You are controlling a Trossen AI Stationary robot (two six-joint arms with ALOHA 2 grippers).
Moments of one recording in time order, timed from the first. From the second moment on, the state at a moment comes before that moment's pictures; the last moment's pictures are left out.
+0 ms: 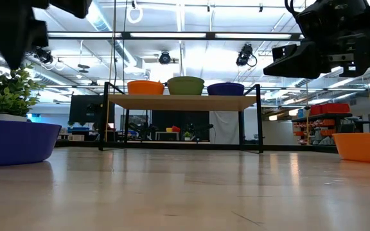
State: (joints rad) left arm -0.56 1.51 1.14 -0.91 -0.07 -1.06; right arm 0.05 1.01 0.28 0.43 -0.09 -0.38
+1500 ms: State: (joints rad) left arm -0.58 1.73 1.14 -0.95 -0.27 -0.91; right arm 0.05 1.01 0.28 0.42 -0.09 -0.38
